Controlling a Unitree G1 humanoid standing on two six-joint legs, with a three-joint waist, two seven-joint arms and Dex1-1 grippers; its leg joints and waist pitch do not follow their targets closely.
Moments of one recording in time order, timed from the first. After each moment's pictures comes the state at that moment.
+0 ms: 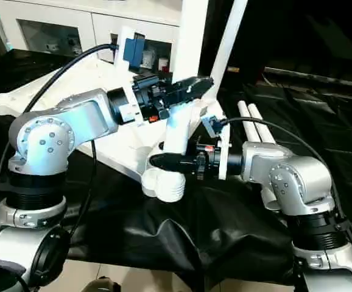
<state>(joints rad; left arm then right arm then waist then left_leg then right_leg) -0.85 0.08 0.04 -0.06 -0.73 0.98 -0.50 -0.53 -0.48 0.07 -0.10 0.70 0.94 0.97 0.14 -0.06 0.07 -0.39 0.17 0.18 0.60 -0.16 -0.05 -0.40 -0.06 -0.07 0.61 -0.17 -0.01</state>
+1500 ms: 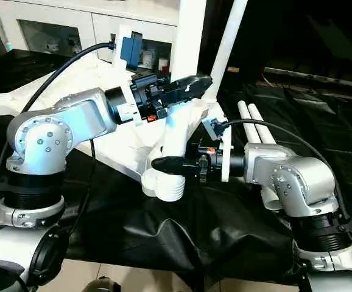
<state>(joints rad) -0.85 0.08 0.04 -0.06 -0.75 0.98 -0.51 -0.52 -0.51 0.08 -0.11 0.71 0.94 0.98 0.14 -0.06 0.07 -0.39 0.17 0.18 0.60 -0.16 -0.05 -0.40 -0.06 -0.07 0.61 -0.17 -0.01</state>
